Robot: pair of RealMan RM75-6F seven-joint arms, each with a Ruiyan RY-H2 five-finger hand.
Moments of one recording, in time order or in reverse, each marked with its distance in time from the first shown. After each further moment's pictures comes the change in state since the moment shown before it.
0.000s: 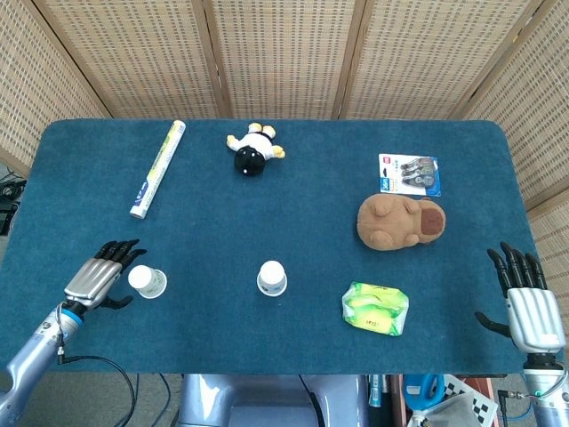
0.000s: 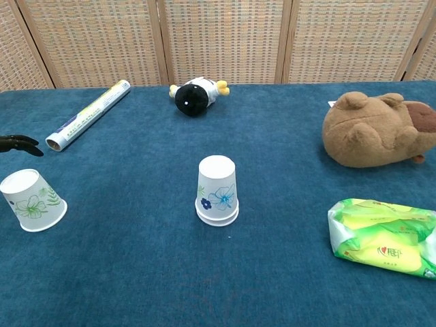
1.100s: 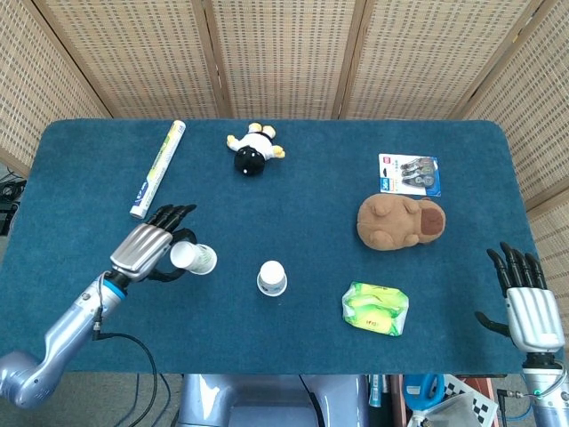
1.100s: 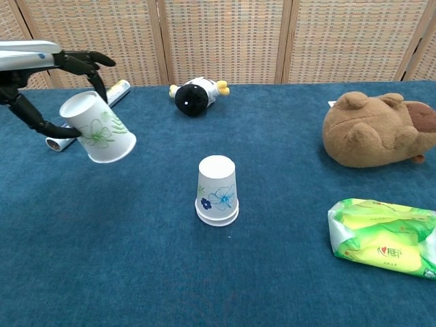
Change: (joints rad) left arm -0.168 0.080 -0.205 -0.301 -0.060 -0.062 0.110; right arm 0.002 -0.006 0.000 0.003 0.008 -0.006 -0.009
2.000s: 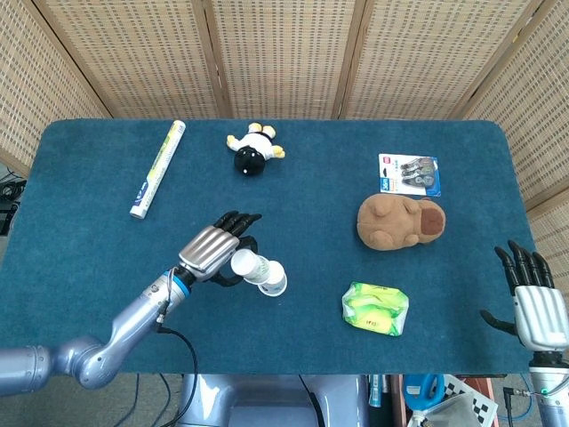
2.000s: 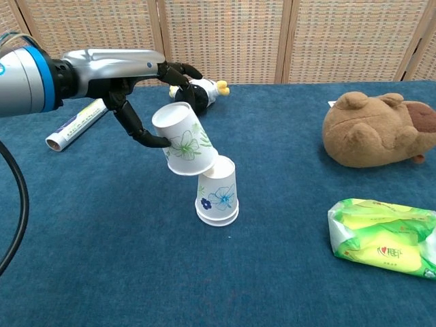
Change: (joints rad) left arm -0.225 -0.183 -0.050 -0.024 -0.298 -0.057 0.242; right arm 0.000 0.019 0.009 0.004 0.018 -0.009 0.046
